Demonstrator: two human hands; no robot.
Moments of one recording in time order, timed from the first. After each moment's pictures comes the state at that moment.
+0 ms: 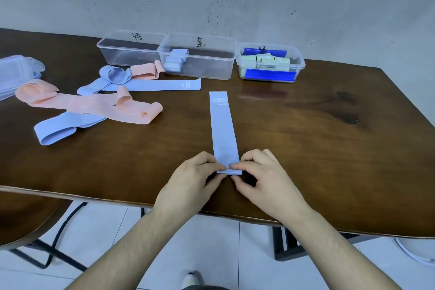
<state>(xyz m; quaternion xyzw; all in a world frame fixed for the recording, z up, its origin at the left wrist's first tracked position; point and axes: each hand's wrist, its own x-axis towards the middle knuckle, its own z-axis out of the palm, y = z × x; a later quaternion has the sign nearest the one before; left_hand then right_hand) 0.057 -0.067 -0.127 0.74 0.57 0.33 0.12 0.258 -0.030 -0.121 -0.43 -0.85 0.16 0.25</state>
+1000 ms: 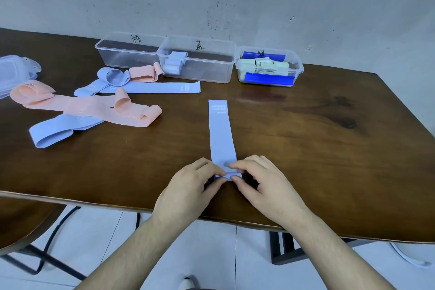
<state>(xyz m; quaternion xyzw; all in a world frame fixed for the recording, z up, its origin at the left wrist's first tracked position) 0.056 -0.069 -0.127 0.73 0.58 0.35 0.13 0.259 -0.029 -0.119 -0.42 -0.85 0.20 0.25</state>
